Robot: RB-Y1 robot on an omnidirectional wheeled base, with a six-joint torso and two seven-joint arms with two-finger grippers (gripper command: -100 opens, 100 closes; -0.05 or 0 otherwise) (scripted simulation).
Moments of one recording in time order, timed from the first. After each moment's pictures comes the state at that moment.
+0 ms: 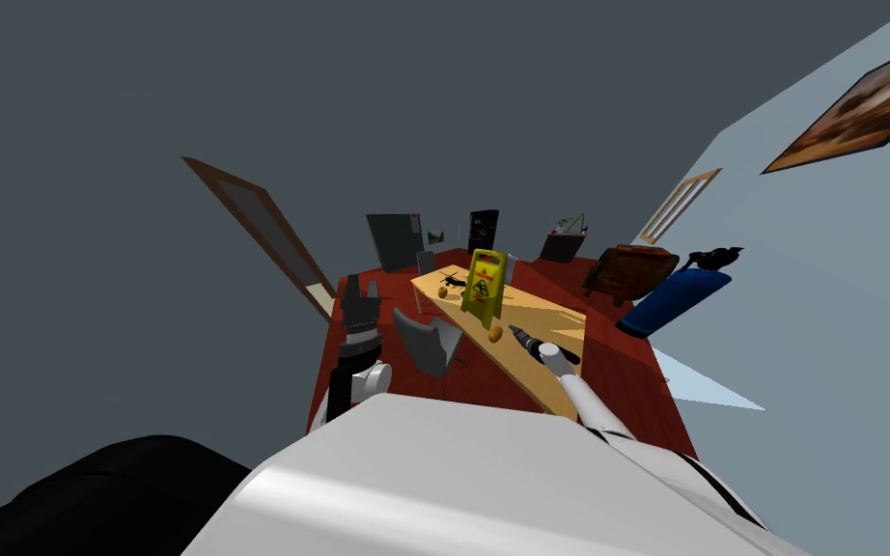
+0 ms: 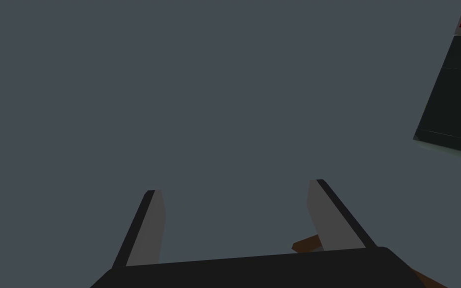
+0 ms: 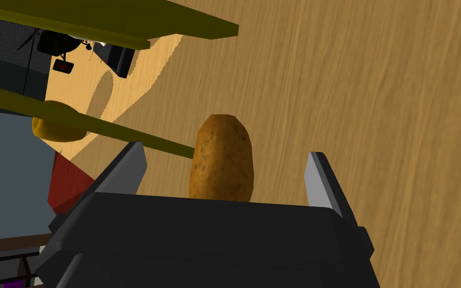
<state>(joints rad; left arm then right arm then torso) 0.47 -0.04 -0.01 -2.35 0.06 -0.52 -0.15 -0.26 -0.34 -0.18 -0.86 -1.19 0.39 -1.48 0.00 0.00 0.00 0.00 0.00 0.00</state>
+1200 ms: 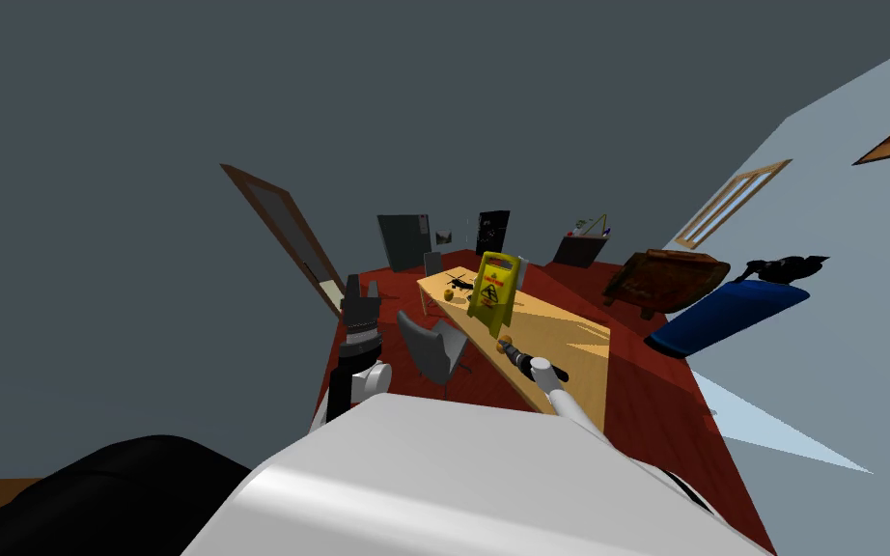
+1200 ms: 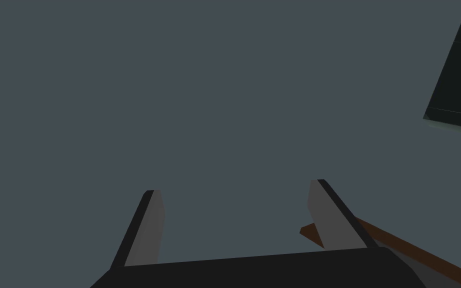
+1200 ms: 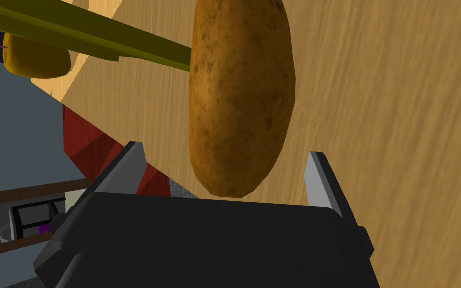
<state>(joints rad) 0.47 -0.04 -0.01 -2.35 0.06 -0.52 -0.15 -0.20 -0.22 -0.21 -0.79 -1.22 0.46 -1.40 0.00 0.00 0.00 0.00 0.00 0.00</state>
